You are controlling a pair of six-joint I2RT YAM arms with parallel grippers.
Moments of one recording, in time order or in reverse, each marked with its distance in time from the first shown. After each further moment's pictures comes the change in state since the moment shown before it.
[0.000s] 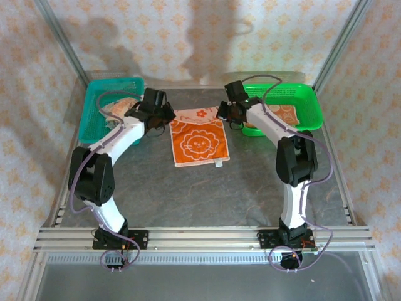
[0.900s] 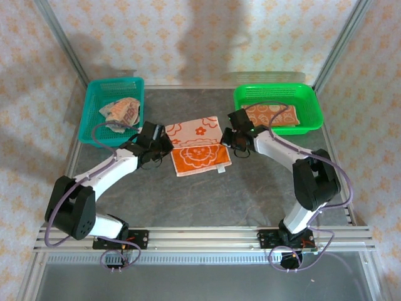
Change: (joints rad) left arm -0.097 -0.323 -0.441 0.060 -0.013 -0.142; right arm 0.078 -0.314 -0.495 0.151 0.023 0.111
